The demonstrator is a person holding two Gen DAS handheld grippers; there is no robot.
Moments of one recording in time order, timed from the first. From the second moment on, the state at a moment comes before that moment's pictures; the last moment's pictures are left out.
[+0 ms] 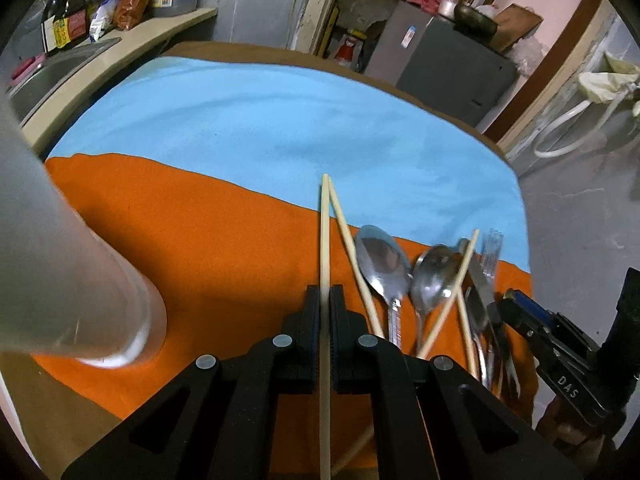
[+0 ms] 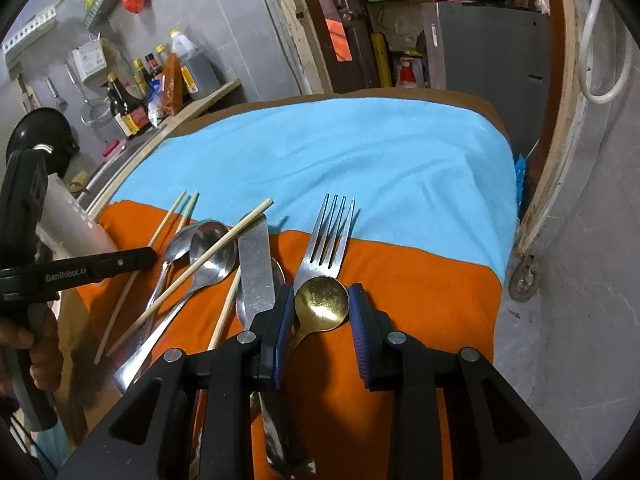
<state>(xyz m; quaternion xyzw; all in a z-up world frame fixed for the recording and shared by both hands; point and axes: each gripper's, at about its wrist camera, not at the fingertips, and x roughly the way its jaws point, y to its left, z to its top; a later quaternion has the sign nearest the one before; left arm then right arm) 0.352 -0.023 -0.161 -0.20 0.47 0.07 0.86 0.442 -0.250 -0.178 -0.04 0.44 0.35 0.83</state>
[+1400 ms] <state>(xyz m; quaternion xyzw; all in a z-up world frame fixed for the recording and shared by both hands) 0.346 -0.029 -0.168 -0.21 0.49 0.04 0.84 0.427 -0.270 -0.192 0.01 0.44 0.35 0.82</state>
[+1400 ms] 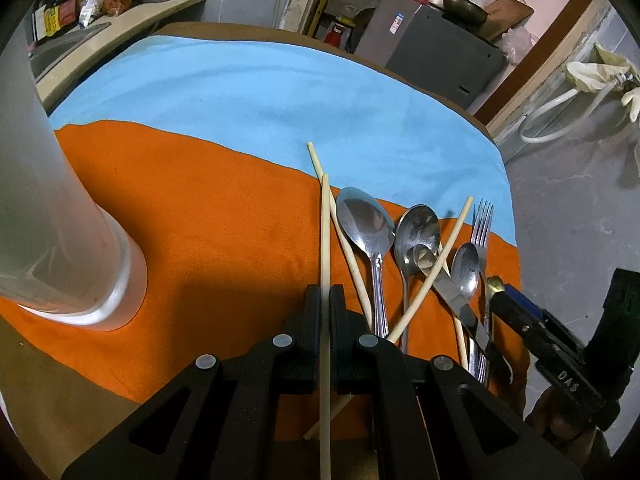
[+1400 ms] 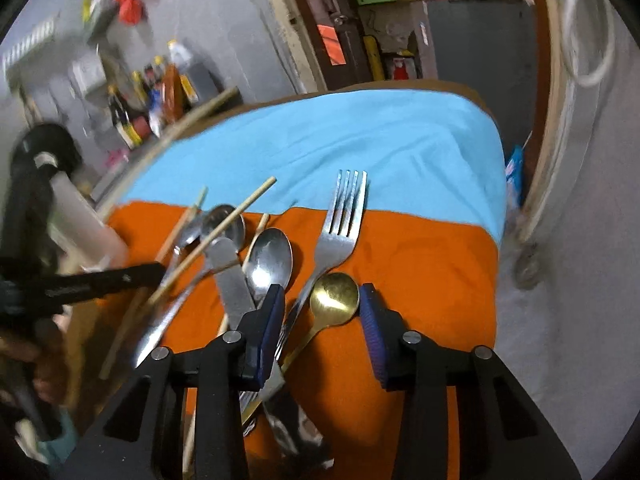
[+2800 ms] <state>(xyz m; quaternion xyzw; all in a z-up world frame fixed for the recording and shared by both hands) 0.283 -0.038 -0.103 -0.21 0.33 -0.04 0.92 0.341 -0.260 -0.104 -0.03 0.33 0.30 0.89</state>
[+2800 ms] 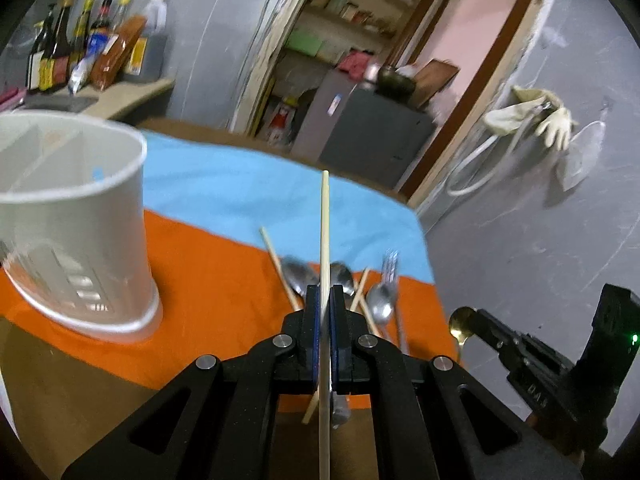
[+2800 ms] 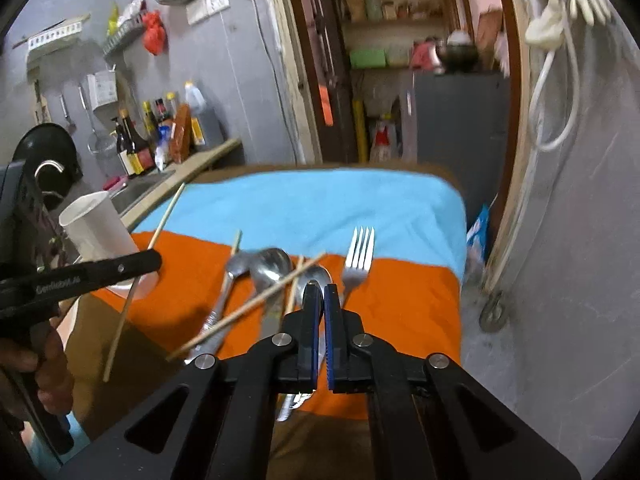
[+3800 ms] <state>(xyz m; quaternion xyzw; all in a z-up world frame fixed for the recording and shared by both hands) 0.252 0.237 0.000 -0.27 0.04 0.10 0.96 0.293 -0.029 0.004 -0.02 0.00 0.34 0.94</state>
